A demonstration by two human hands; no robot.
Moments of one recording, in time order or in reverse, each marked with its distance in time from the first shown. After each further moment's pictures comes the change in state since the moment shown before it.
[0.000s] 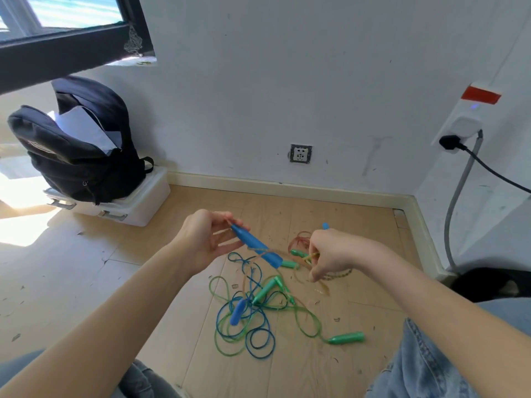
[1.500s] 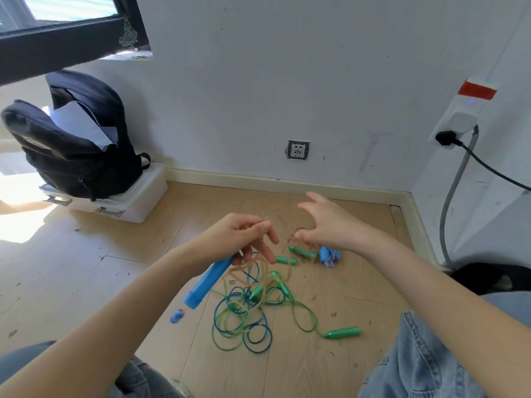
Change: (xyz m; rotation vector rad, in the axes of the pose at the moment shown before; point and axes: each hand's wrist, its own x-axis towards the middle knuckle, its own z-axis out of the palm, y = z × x) left_hand -0.013 -0.010 0.018 0.813 -0.447 0.266; right_hand -0.004 0.000 -0.014 0.205 0.274 -0.061
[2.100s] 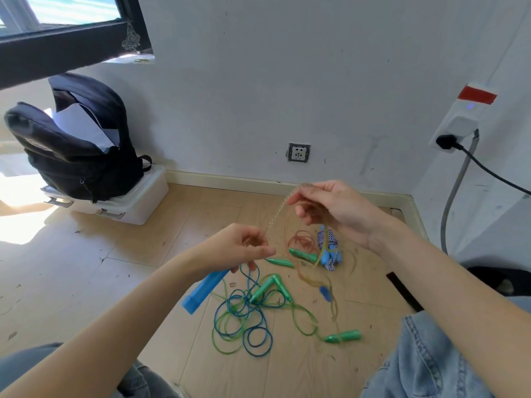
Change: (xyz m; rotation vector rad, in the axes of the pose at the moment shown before) left_hand 0.003 -0.010 0.001 0.200 0.028 -0.035; right_hand -0.006 -0.009 -0.021 1.157 0.009 -0.136
